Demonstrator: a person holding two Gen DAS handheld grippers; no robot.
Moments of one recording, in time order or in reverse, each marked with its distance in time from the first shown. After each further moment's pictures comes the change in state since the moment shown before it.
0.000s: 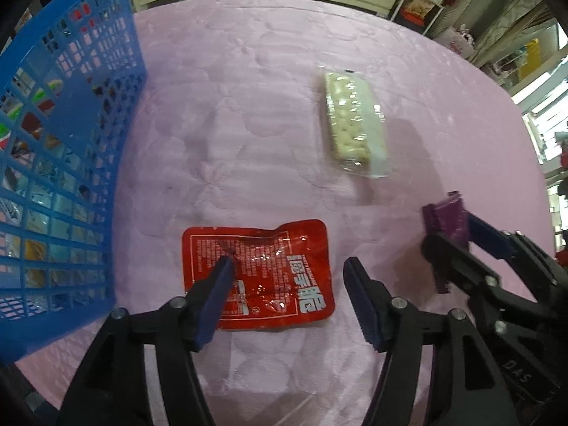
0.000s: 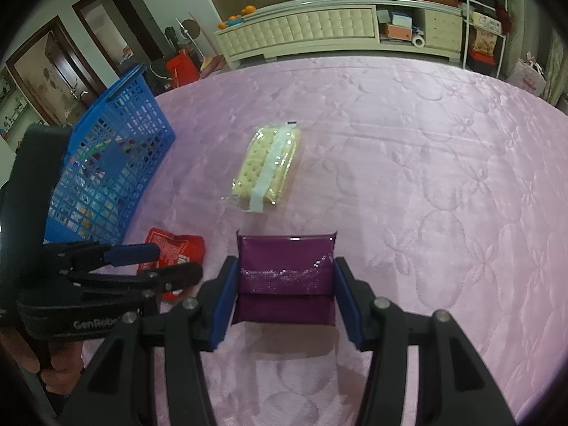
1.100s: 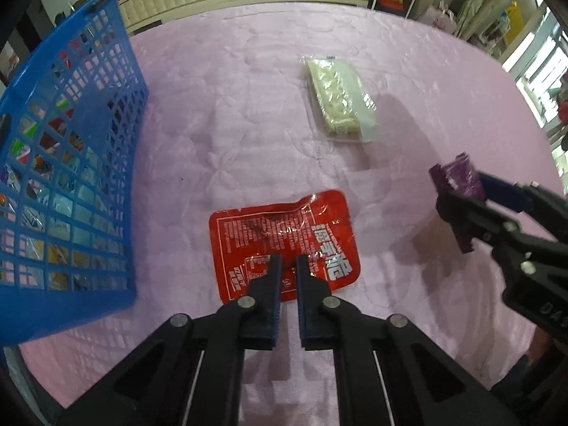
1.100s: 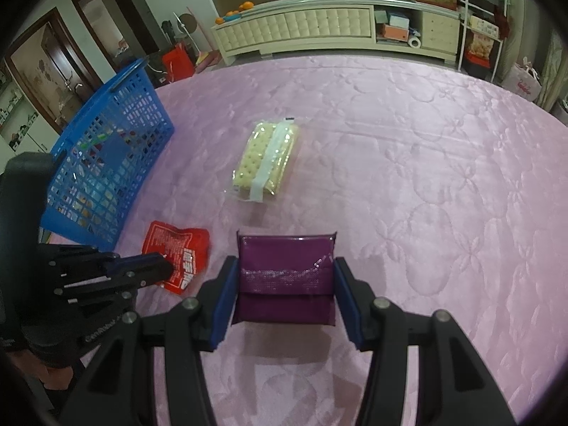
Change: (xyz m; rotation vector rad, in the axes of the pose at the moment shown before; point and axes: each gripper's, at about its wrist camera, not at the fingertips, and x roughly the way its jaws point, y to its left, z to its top) left arm 0.000 0.009 -0.041 0.131 -0.037 0.062; right arm -0.011 0.006 -0.006 -0.012 0.016 -0.045
